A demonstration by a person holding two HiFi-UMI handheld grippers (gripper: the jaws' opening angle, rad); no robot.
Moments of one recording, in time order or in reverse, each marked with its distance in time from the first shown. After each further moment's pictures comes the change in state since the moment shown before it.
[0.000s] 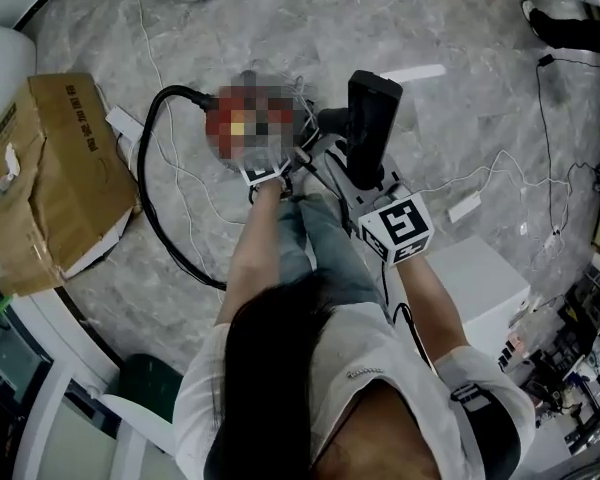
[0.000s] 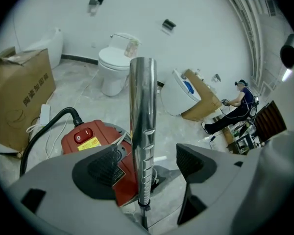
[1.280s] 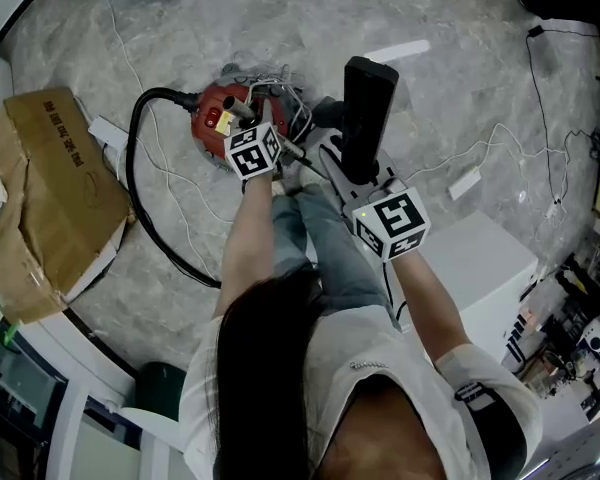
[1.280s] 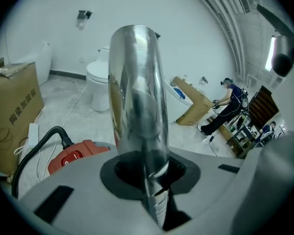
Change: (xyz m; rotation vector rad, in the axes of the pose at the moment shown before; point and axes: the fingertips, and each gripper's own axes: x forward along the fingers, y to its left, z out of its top) left arm 0.030 0.001 0.026 0.152 -0.152 -0.057; right arm 0.014 -0.009 -0.038 0.103 0.046 -0.101
